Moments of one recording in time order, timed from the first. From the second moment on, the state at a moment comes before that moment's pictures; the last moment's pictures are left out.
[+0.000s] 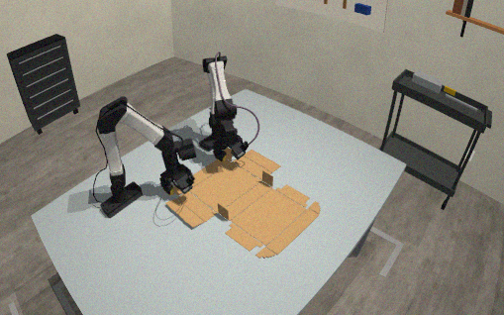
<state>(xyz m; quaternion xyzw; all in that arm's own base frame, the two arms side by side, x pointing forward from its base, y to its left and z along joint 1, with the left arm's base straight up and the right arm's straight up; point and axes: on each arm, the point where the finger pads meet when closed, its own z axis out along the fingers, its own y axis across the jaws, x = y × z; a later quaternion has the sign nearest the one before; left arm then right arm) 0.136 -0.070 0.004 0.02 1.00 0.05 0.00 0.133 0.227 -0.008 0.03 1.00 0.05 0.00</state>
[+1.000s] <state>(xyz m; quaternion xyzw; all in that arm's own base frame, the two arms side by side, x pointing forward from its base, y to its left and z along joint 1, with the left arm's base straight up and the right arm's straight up) 0.136 -0.070 0.004 0.02 1.00 0.05 0.00 0.134 0.229 -0.011 0.03 1.00 0.03 0.00</state>
